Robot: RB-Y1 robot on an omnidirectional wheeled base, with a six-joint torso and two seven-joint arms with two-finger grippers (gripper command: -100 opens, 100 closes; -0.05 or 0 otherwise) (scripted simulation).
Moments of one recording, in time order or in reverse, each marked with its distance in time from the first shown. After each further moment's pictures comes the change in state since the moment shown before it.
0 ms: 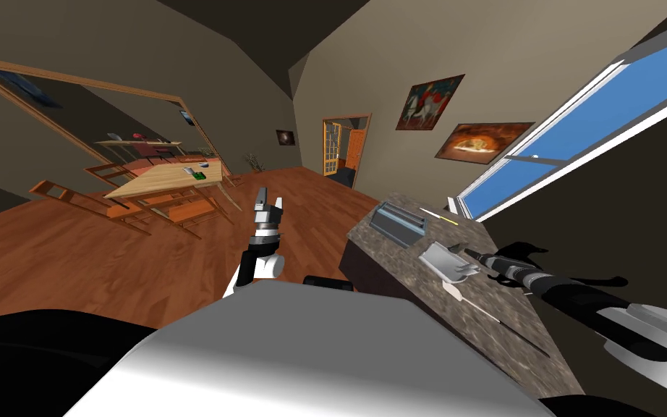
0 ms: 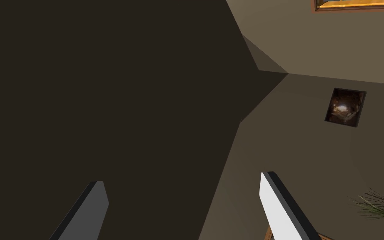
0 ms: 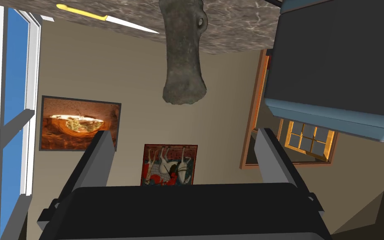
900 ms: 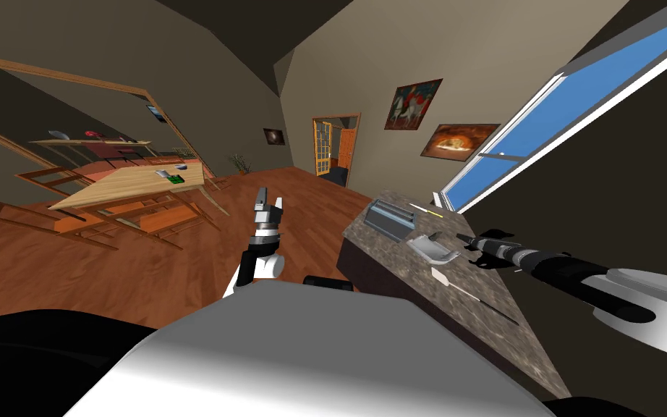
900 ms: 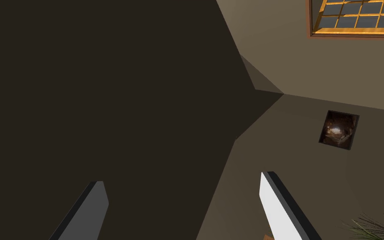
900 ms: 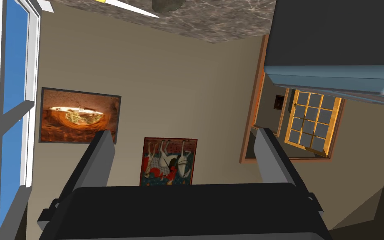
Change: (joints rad) left arm 0.000 0.000 0.000 0.000 0.000 0.000 0.000; right arm 0.086 -0.170 -0.100 -0.045 -0.046 0.015 -0.086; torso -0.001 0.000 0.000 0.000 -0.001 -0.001
